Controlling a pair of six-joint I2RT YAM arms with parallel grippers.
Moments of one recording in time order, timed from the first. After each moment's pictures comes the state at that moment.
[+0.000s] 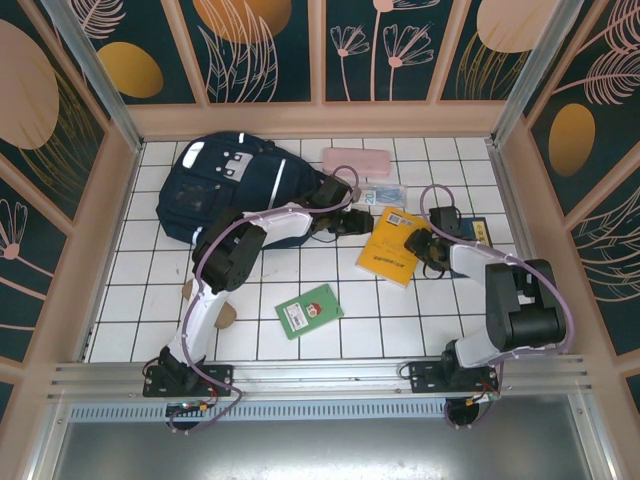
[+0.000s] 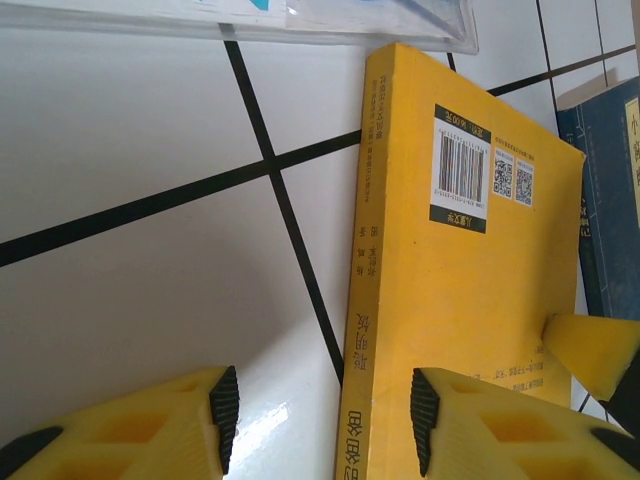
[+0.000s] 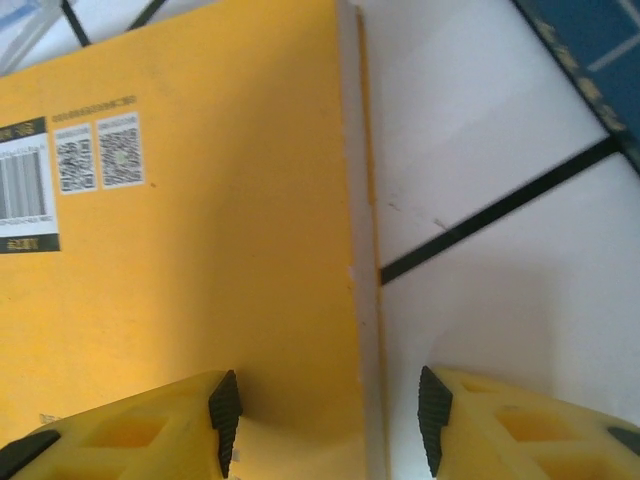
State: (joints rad) left arm -0.71 2.30 1.62 -0.13 0.41 -0.68; right arm 0.14 1.51 0.65 -0.15 -0.06 0.72
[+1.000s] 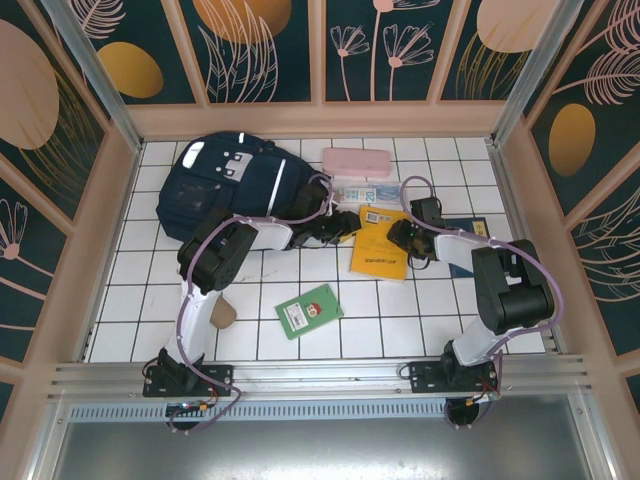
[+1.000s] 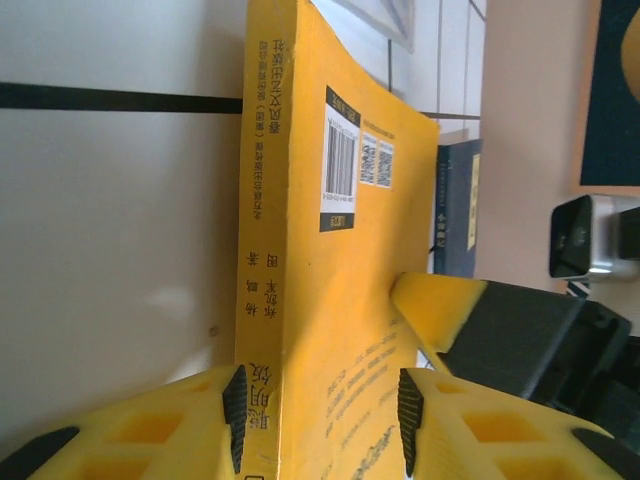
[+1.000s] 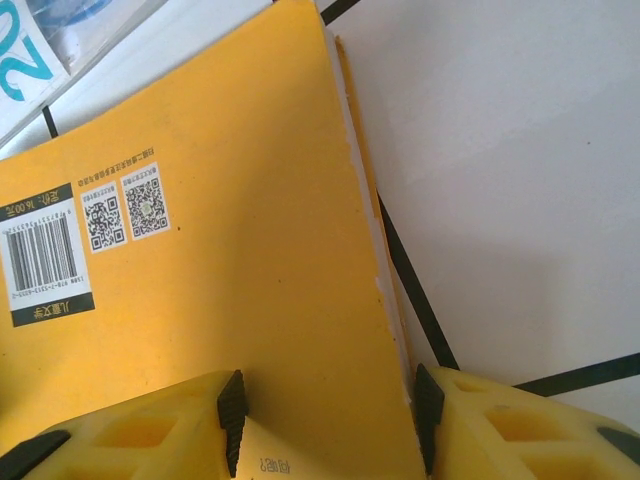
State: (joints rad) left arm -0.64 2.22 1.30 0.35 0.63 -1.08; right arm 0.24 1.62 0.75 -0.09 -0.08 0.73
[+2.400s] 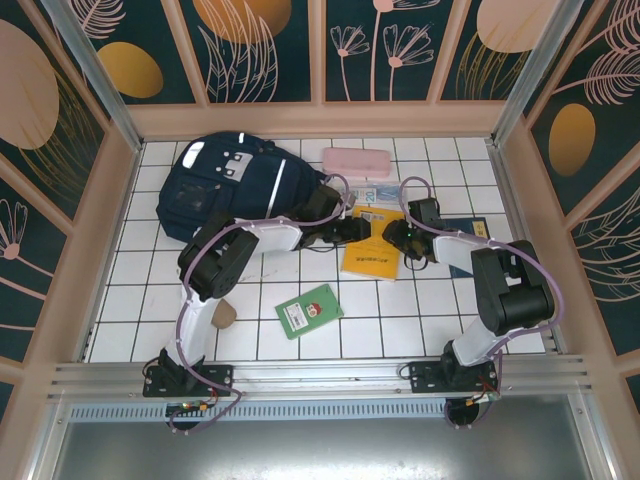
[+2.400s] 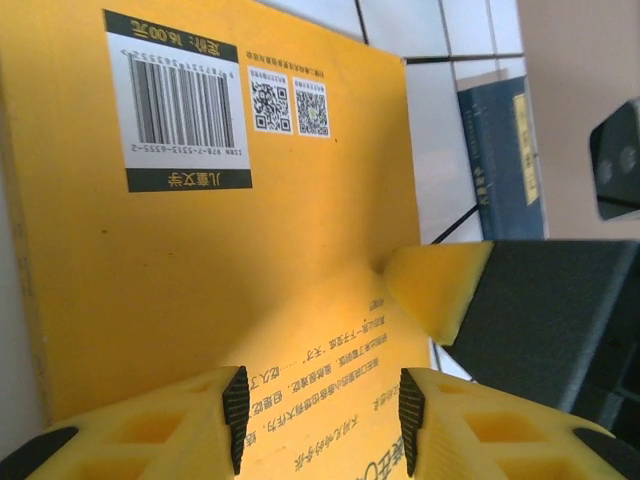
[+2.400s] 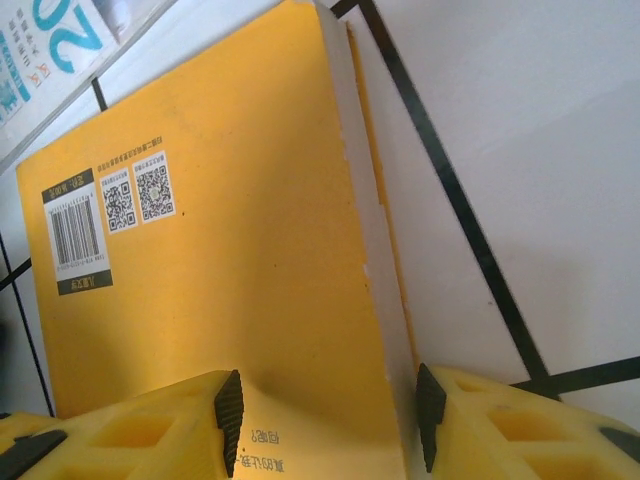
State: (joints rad) left arm -0.72 2.17 1.36 0.12 0.47 -0.80; right arm 0.25 1.62 0.74 -0.06 -0.14 0.76
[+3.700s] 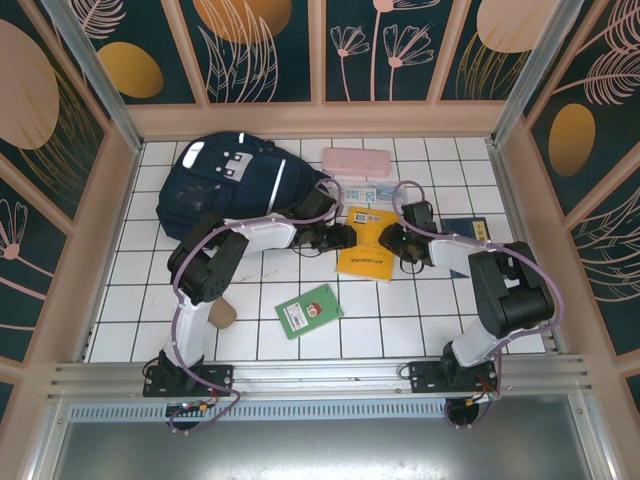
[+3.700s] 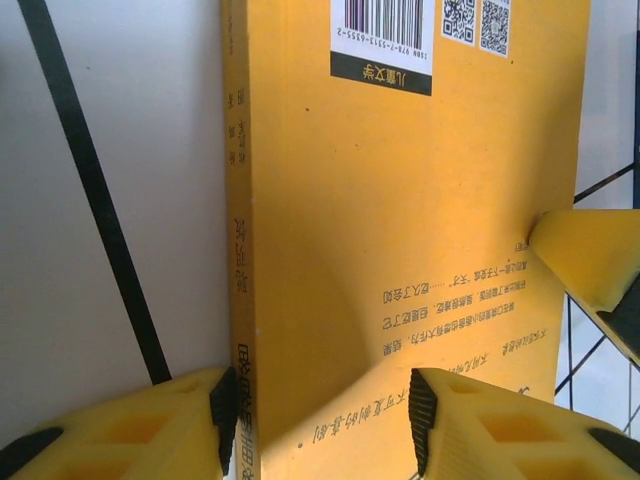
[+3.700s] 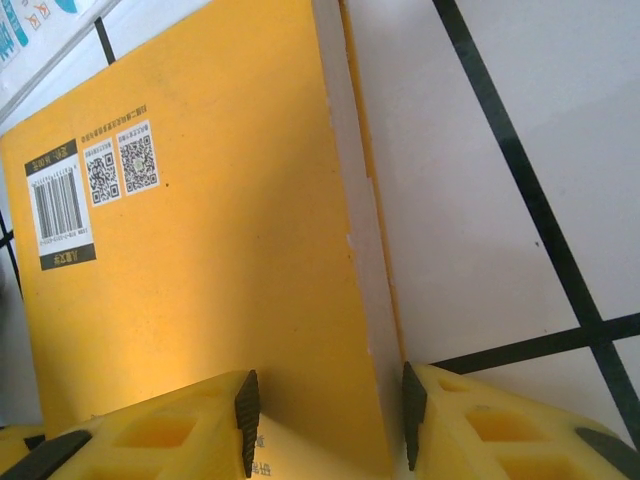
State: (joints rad) left arm -0.70 2.10 1.34 -0.14 0.40 -0.74; right arm 0.31 1.61 0.72 -0.05 -0.12 0.79
